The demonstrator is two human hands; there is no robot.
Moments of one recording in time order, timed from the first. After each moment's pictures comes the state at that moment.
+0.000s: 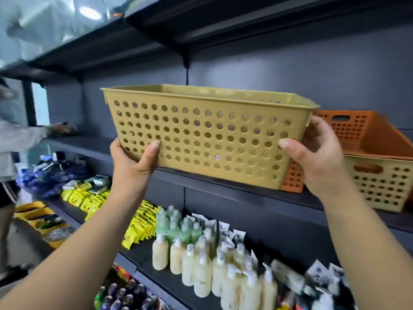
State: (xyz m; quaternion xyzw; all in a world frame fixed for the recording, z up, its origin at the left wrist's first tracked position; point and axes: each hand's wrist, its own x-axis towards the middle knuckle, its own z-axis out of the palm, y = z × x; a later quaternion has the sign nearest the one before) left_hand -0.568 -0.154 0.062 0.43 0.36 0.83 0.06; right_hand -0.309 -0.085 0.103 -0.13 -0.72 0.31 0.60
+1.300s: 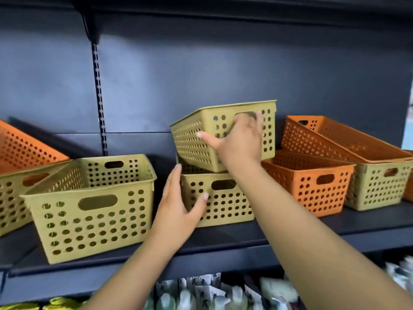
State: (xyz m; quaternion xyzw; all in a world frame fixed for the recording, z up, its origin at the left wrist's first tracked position) left_hand -0.712 0.115 0.036 0.73 0.36 0.56 0.17; right_hand -0.593 0.101 0.148 -0.66 -0.55 -0.13 0.49
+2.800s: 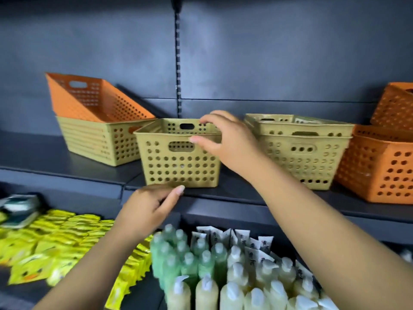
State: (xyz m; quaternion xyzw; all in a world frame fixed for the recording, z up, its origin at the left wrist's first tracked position) left_hand -0.861 0.046 -0.012 0.75 0.51 0.42 -0.05; right_hand -0.686 0.082 0.094 -0.36 -0.83 -0.05 0.42
